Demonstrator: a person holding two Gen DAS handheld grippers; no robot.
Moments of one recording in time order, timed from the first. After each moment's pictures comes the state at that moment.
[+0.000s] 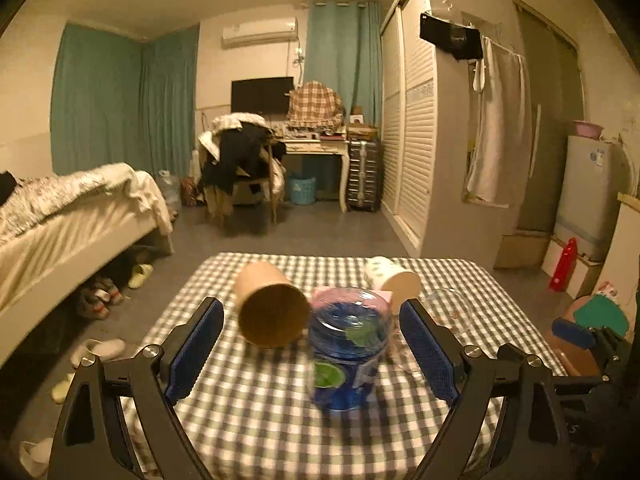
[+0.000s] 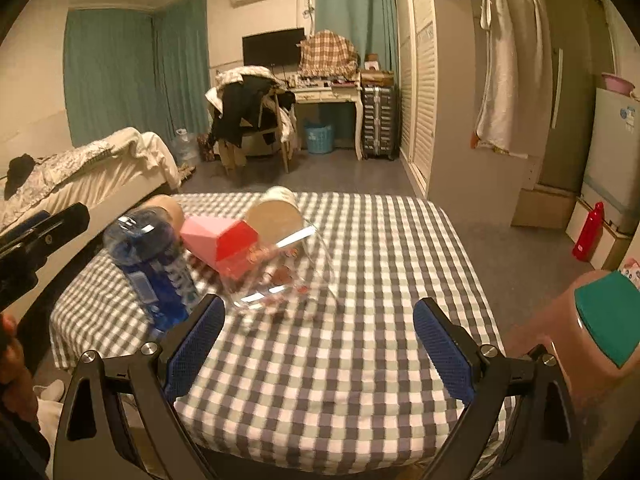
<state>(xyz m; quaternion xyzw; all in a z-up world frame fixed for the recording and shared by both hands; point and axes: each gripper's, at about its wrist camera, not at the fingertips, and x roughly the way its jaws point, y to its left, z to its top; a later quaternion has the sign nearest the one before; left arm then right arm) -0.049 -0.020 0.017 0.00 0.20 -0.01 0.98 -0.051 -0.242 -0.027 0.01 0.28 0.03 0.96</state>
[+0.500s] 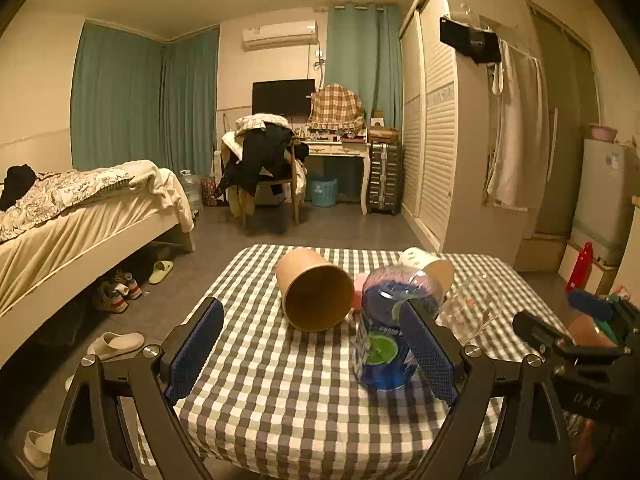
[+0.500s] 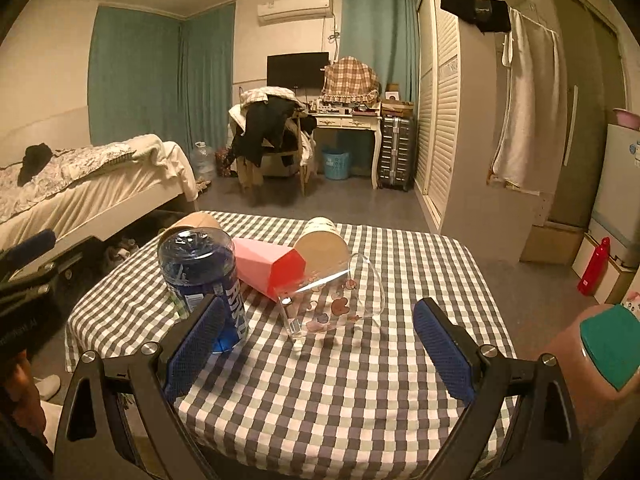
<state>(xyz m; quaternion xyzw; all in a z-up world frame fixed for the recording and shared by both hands) -0.065 0.015 -0.006 0.00 0.19 0.02 0.98 -0.061 -0.191 -0.015 -0.02 0.24 0.05 0.97</state>
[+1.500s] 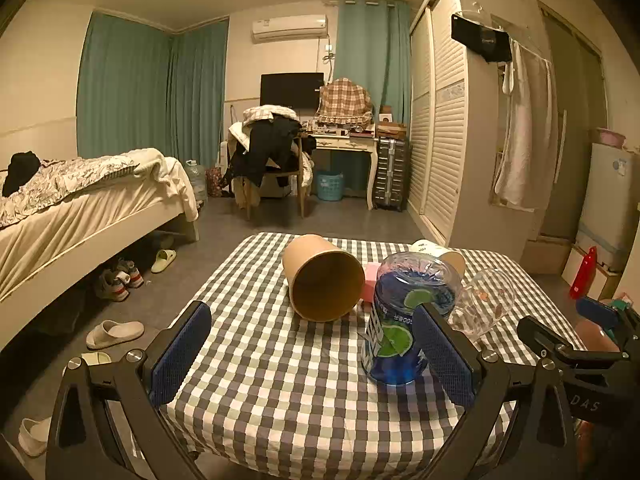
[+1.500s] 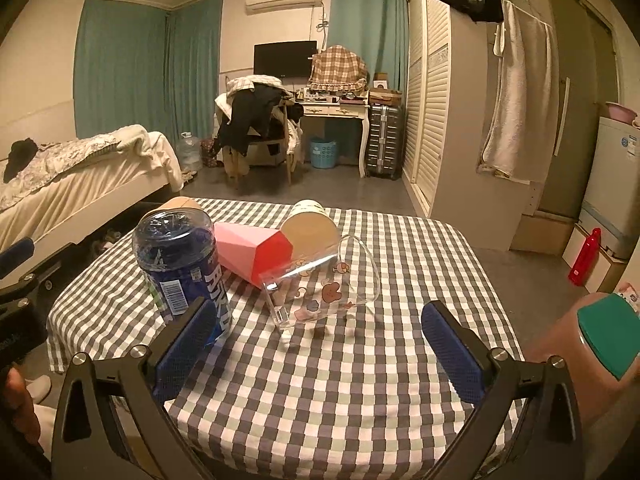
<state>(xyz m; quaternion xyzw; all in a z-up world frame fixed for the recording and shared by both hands) -0.057 0.021 -0.018 -0.02 0.20 0.03 0.98 -0.049 -0.192 -0.035 -0.02 0.26 0.02 0.97</state>
